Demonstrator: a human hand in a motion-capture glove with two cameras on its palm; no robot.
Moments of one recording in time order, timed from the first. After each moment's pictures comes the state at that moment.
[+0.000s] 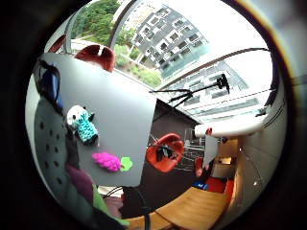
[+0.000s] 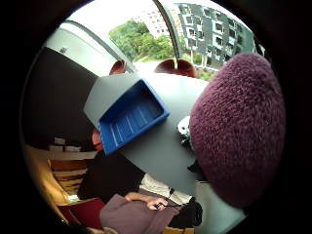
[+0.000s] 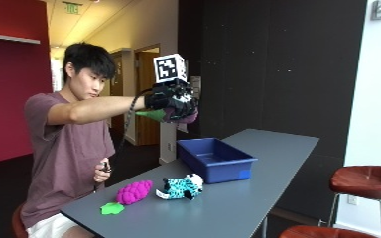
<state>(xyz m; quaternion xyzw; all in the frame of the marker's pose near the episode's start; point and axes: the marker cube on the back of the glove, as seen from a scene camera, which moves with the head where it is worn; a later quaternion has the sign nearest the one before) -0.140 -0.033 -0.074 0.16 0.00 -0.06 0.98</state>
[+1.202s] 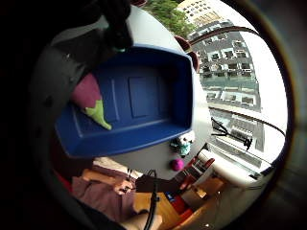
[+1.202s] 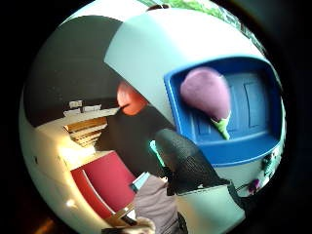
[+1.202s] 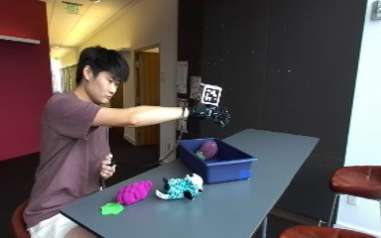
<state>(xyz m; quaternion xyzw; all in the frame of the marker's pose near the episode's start) -0.473 -0.046 -0.023 -0.02 -0.06 -0.32 0.94</state>
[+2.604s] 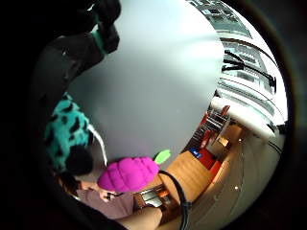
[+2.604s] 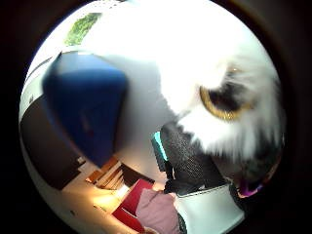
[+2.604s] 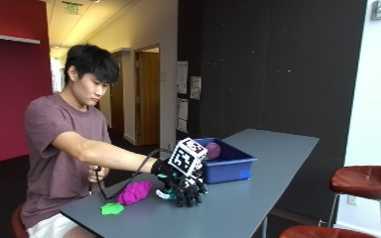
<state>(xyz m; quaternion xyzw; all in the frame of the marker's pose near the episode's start) -0.155 -0.089 0.168 -0.15 -0.08 0.01 0.99</state>
